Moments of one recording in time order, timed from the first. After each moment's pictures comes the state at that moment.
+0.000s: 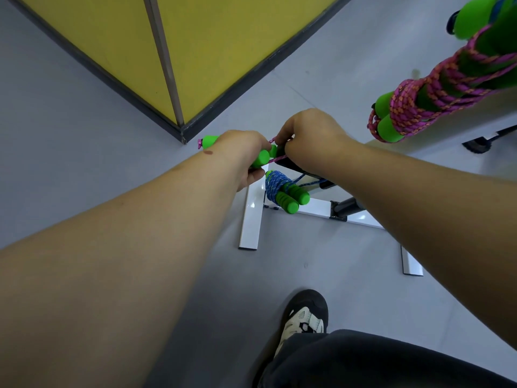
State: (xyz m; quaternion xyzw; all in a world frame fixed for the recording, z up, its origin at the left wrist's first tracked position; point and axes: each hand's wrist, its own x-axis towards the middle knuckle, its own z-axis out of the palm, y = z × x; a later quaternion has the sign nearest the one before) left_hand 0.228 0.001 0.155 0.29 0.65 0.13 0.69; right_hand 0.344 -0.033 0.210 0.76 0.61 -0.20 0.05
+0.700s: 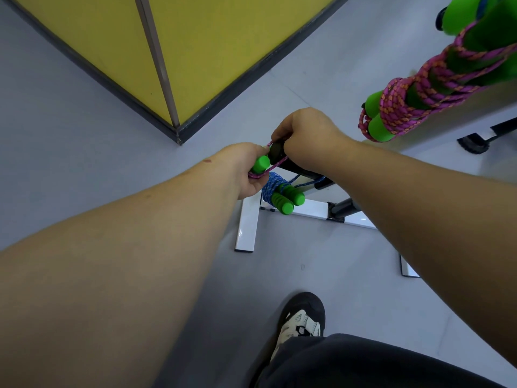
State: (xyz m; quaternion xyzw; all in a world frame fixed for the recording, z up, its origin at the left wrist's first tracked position) left_hand 0.242 -0.001 0.124 0.15 0.60 0.15 0.77; right_hand 0.353 -0.023 0.205 0.77 0.59 -0.25 0.03
